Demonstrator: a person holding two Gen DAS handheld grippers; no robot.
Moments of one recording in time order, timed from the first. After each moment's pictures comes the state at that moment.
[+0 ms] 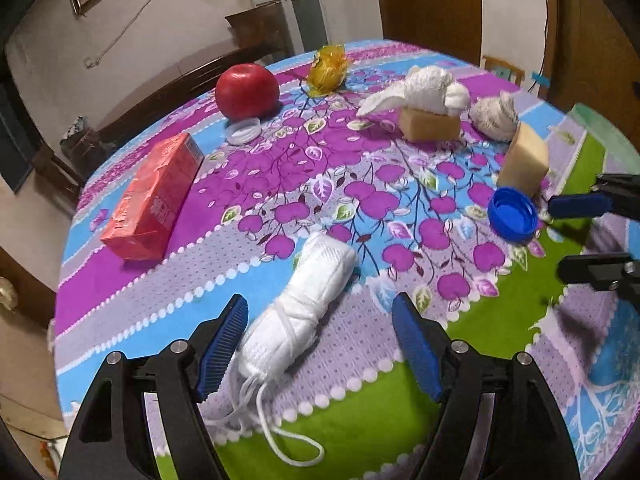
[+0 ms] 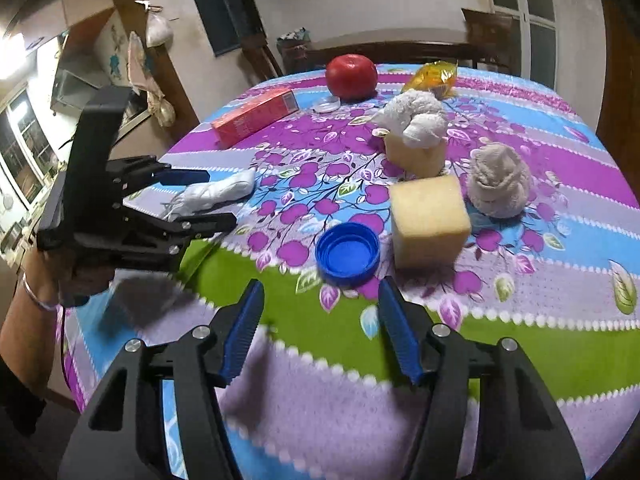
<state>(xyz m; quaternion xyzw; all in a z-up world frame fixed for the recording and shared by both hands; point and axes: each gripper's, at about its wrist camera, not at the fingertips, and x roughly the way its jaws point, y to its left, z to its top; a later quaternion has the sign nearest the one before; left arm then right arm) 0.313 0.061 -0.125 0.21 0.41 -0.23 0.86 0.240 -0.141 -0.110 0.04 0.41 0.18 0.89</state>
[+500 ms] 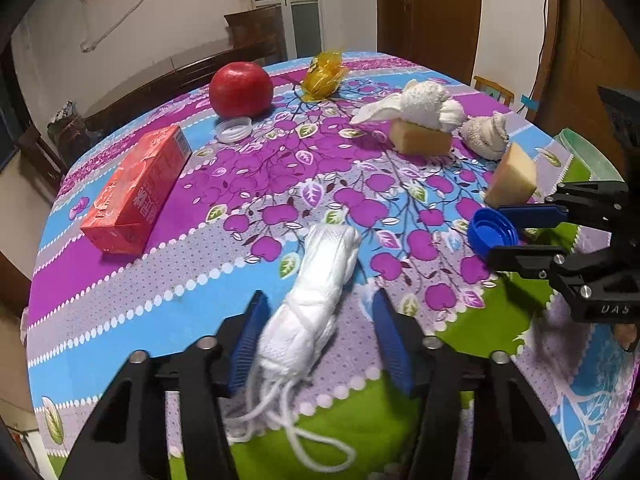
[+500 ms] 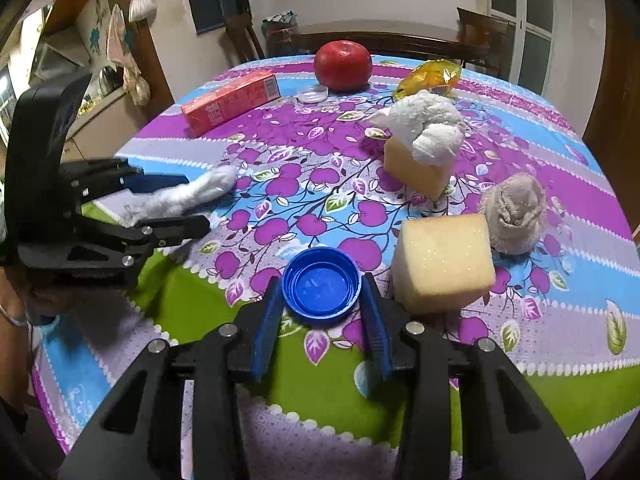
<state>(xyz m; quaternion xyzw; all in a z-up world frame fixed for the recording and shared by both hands) 0.314 0.064 -0.127 0.17 0.41 -0.25 0.86 0.270 -0.133 -0.119 0.01 0.43 0.15 0.89</state>
